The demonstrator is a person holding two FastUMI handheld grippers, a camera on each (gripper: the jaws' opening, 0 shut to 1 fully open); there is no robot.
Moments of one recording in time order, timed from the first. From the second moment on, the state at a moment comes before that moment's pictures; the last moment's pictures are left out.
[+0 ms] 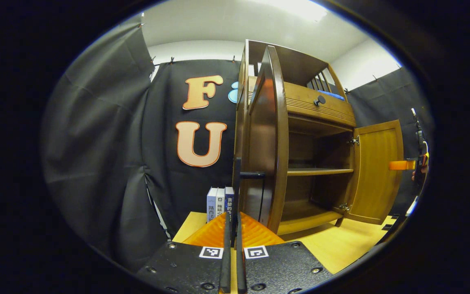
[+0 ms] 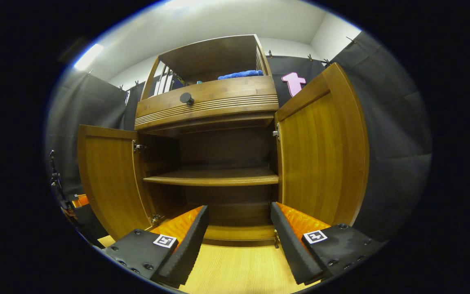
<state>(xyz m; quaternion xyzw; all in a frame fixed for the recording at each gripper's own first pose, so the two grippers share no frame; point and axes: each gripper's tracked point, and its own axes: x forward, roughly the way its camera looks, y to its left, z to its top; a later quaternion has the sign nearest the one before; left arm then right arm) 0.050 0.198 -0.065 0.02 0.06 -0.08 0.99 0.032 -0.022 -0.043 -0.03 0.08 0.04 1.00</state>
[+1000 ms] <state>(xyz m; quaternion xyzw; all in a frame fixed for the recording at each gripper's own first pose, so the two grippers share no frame) 0.033 0.050 -0.001 0.01 -0.01 -0.02 1.00 0.049 -0.023 -0.063 -0.01 0.08 0.04 1.00</state>
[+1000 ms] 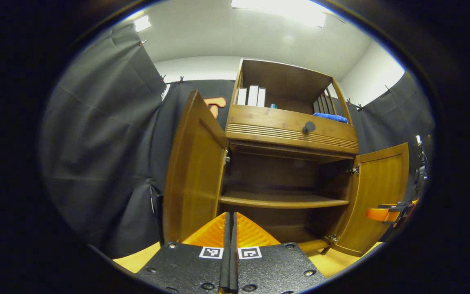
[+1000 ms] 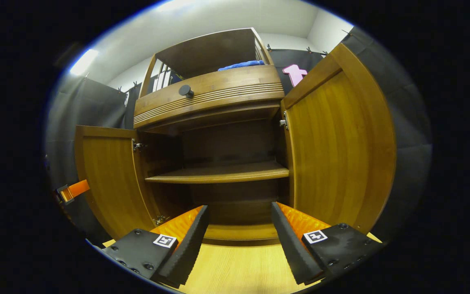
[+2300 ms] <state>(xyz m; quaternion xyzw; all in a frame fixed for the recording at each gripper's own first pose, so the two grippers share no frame) 0.048 -0.021 -0.030 0.02 0.00 -0.05 1.00 0.048 -0.042 -0.070 -0.01 0.09 0.03 1.00</state>
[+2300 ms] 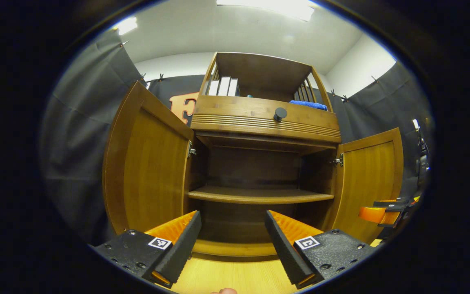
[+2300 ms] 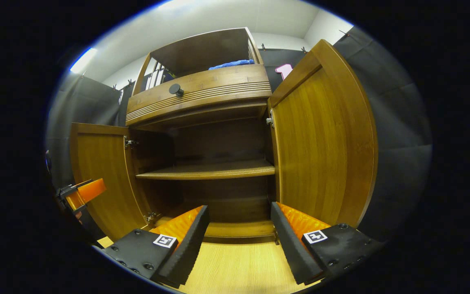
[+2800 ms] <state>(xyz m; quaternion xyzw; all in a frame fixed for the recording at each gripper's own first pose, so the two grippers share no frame) 0.047 -0.024 -0.036 0.03 0.00 -0.06 1.00 0.048 -0.037 -0.072 -0.02 0.09 0.04 0.99</state>
